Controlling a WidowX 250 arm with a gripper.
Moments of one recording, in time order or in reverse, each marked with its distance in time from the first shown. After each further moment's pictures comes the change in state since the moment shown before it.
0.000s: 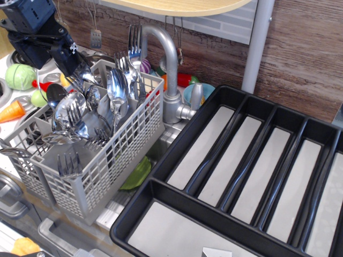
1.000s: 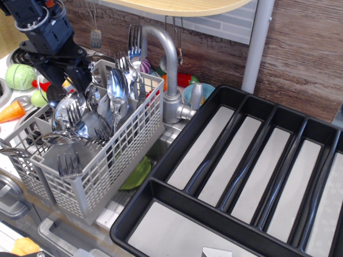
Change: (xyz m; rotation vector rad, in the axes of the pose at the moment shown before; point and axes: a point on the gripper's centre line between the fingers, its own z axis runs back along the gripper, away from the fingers) arm -0.001 -0.009 -0.036 0.004 0.028 0.063
